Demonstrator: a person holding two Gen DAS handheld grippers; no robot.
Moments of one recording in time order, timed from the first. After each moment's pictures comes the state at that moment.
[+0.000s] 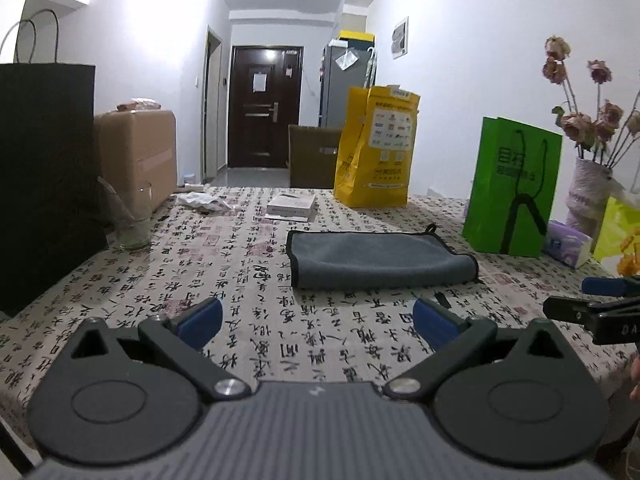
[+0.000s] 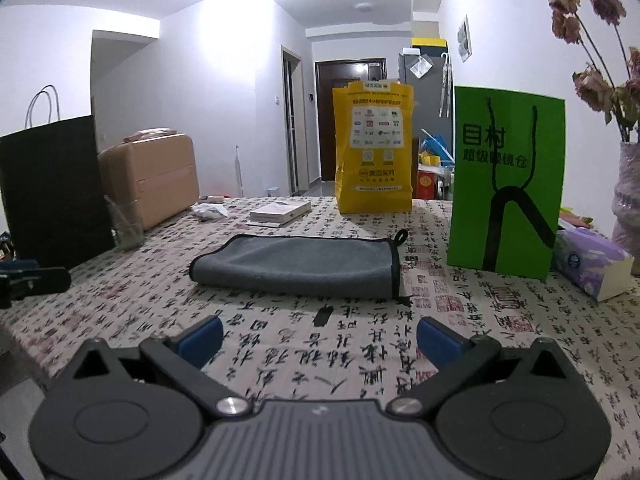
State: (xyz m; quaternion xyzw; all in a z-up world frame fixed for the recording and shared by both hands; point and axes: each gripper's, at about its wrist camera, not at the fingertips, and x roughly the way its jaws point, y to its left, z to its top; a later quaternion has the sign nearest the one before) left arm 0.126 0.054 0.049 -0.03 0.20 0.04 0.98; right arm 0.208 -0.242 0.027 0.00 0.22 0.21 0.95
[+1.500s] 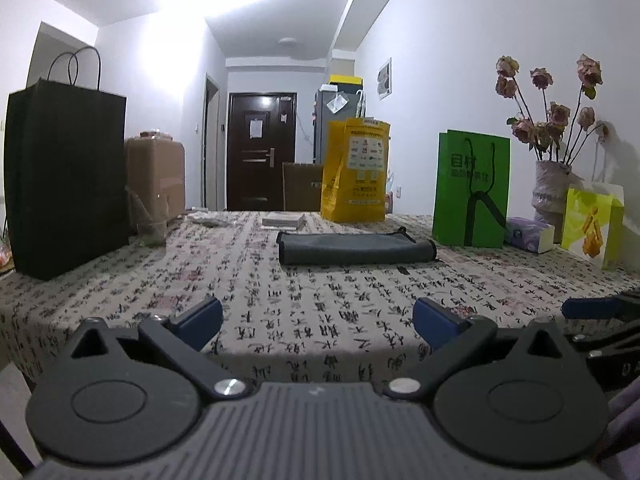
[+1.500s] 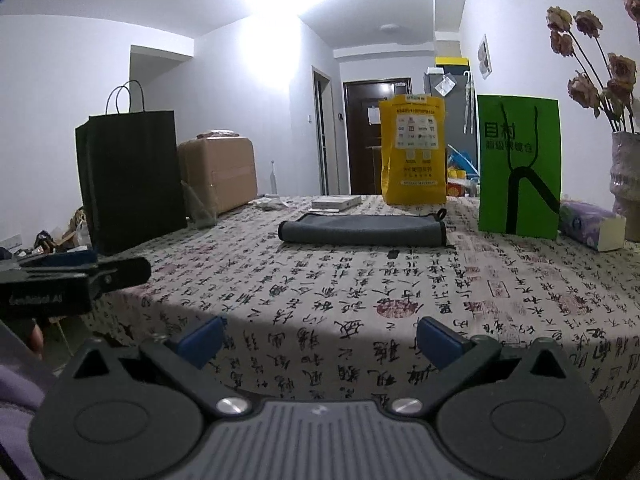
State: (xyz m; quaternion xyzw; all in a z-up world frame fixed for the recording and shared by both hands) left arm -0.009 0.015 -0.002 -0.02 0.12 0.03 0.99; right arm 0.044 -0.235 -0.007 0.01 0.19 0.25 0.95
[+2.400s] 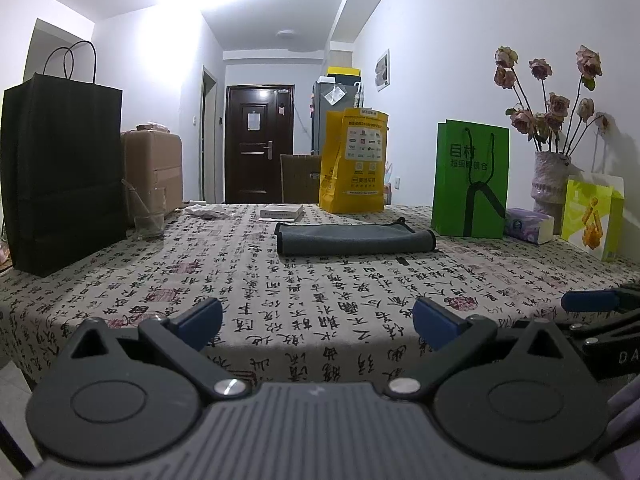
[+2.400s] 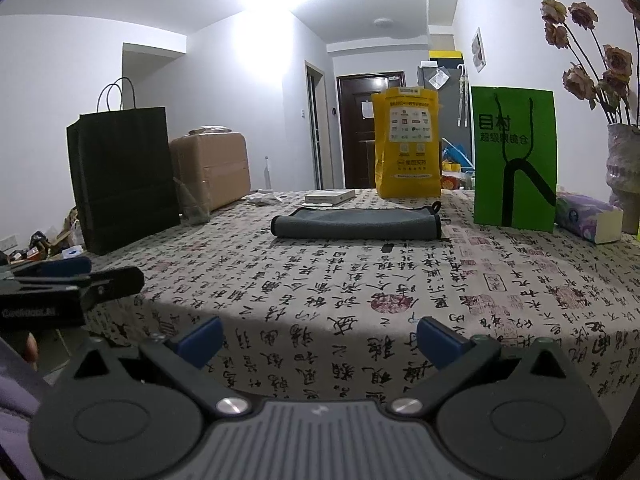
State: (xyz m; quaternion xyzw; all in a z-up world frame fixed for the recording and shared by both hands) left arm -0.005 0.012 -0.005 -0.01 0.13 0.03 0.99; right arm 0.049 -0.235 -0.011 0.02 0.20 0.24 0.95
